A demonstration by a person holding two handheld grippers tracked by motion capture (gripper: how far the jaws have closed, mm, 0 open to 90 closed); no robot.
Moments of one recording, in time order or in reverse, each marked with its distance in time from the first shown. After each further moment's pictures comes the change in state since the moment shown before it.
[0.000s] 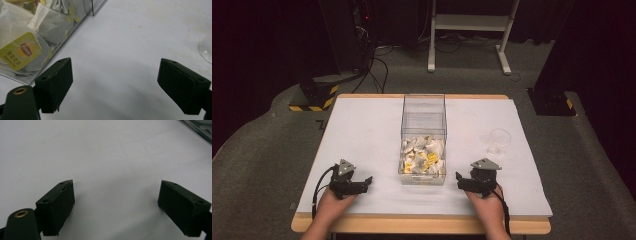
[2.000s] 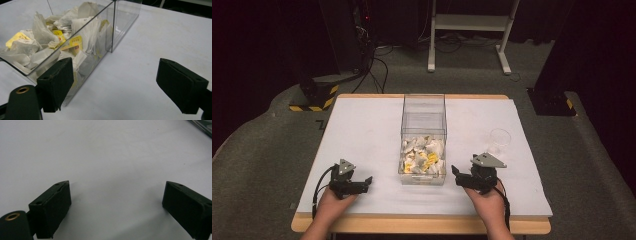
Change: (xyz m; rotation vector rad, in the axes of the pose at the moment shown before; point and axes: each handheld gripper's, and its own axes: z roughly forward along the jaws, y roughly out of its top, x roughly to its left) left arm 0.000 0.000 0.001 0.011 0.023 -0.010; right arm 0.013 0.031 -0.034 -0.152 0.082 -0.051
